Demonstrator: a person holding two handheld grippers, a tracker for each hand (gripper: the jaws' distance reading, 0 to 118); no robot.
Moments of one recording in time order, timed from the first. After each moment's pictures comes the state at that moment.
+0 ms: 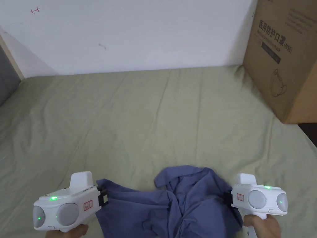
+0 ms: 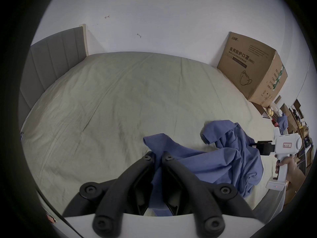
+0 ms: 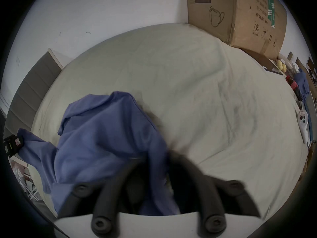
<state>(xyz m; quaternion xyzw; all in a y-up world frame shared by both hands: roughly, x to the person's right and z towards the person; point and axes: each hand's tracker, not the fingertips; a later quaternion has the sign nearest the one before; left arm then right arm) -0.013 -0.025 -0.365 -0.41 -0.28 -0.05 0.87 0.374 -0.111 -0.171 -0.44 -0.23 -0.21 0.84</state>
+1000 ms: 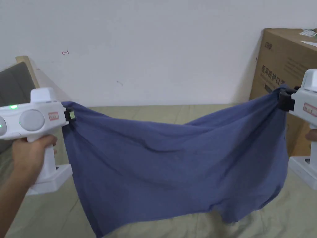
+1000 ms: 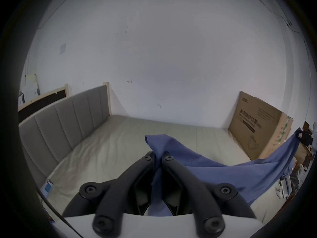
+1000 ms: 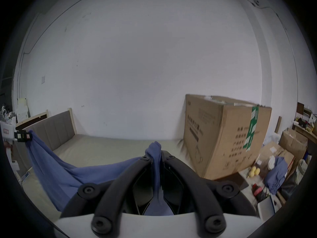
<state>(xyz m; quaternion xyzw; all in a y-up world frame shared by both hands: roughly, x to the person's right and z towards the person) -0.031 0.238 -0.467 -0.20 -0.20 0.00 0.96 0.430 0.257 -0.160 -0.10 -0.27 -0.02 0.96</state>
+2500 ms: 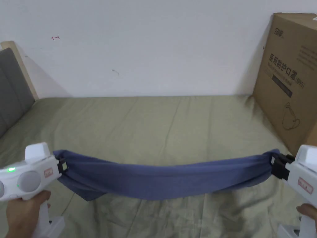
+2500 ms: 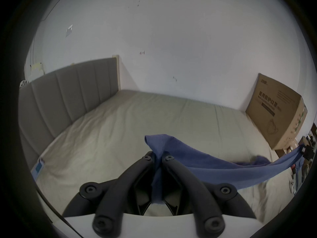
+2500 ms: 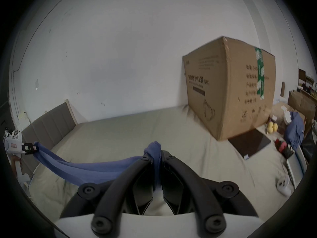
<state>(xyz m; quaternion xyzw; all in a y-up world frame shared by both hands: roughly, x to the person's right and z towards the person) -0.058 0.056 -0.482 -0.29 -0.16 0.00 0.94 0.444 0.057 -0.145 -0.18 -0.25 -0.14 0.94</state>
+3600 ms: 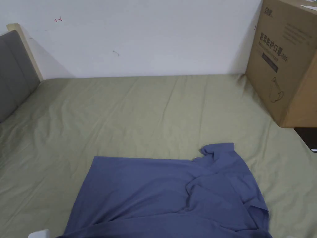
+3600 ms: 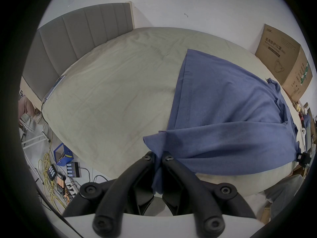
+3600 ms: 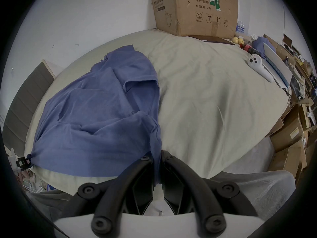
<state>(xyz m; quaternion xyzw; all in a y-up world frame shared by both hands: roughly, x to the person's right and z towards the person) -0.188 -0.104 -0.277 -0.47 -0.11 -0.07 0.87 0.291 -0.115 0.037 -0.41 -0.31 -0.23 0.83</state>
